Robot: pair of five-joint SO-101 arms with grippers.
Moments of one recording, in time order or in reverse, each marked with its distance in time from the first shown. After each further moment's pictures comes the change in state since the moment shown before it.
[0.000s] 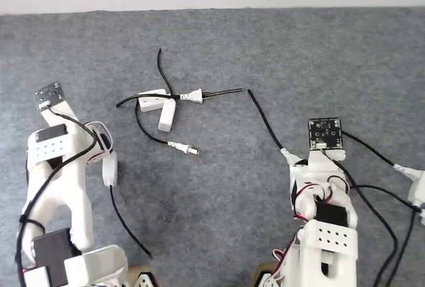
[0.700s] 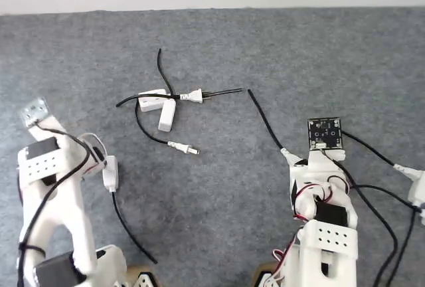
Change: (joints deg) left arm -3.5 -9.8 7.2 7.6 3.2; right arm -0.1 0.0 0.0 0.0 0.0
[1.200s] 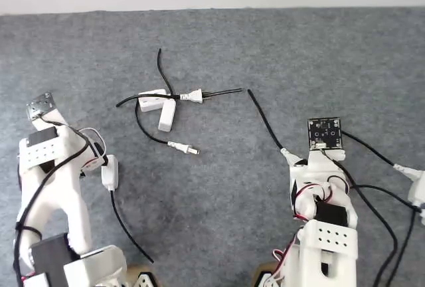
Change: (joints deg) left arm 0.6 9.1 -7.1 0.0 -2.2; right arm 0.0 0.0 0.0 0.0 0.0
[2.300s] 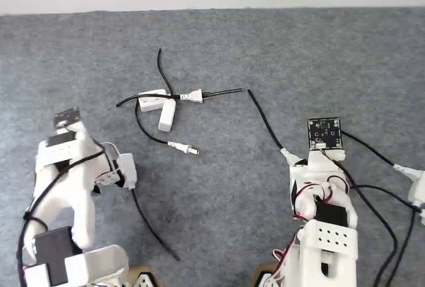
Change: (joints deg) left arm 5.8 1.2 5.8 2.5 -2.5; right arm 0.0 0.0 0.0 0.0 0.1
